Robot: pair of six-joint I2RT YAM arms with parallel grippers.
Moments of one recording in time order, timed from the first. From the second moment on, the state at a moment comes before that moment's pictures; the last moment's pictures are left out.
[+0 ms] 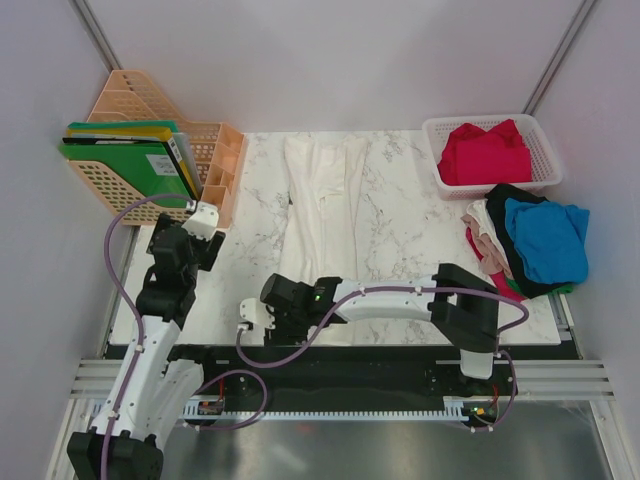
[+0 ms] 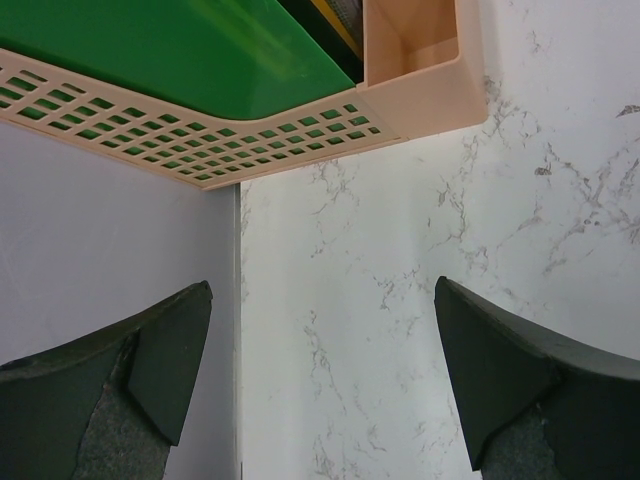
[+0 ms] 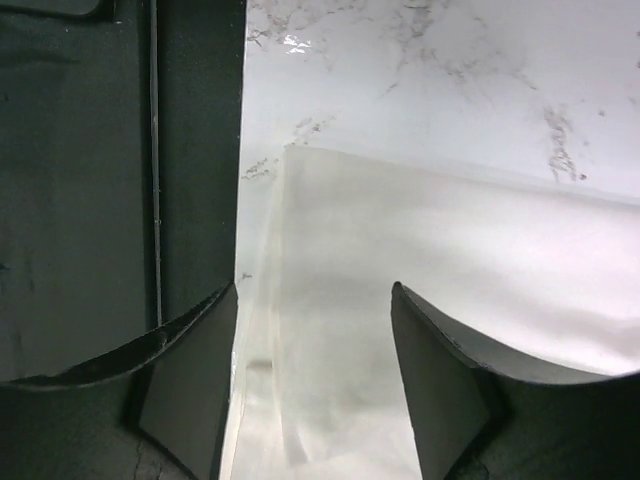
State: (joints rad) left arm -0.09 0.70 0.60 -0.30 -0.30 0.49; right arm 1.29 1.88 1.31 -0.42 -0.08 -0.39
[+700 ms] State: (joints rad) left arm -0.08 0.70 0.60 -0.30 -0.29 0.49; right arm 1.16 1.83 1.14 -0.37 -0.07 -0.40
